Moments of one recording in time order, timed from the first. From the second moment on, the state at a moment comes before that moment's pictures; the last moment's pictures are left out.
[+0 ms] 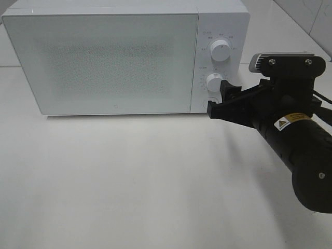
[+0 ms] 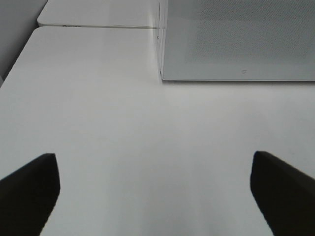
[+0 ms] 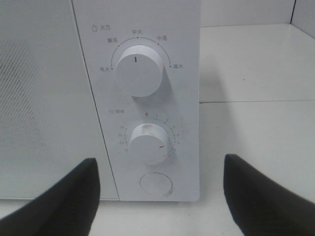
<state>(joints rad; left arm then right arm) -0.01 0.00 -0.50 -0.06 1.04 0.01 0.74 1.68 -0.41 0.75 -1.15 -0.18</state>
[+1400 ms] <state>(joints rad) -0.01 0.00 -0.50 -0.06 1.04 0.01 0.73 1.85 -0.50 0.74 -1.04 1.37</state>
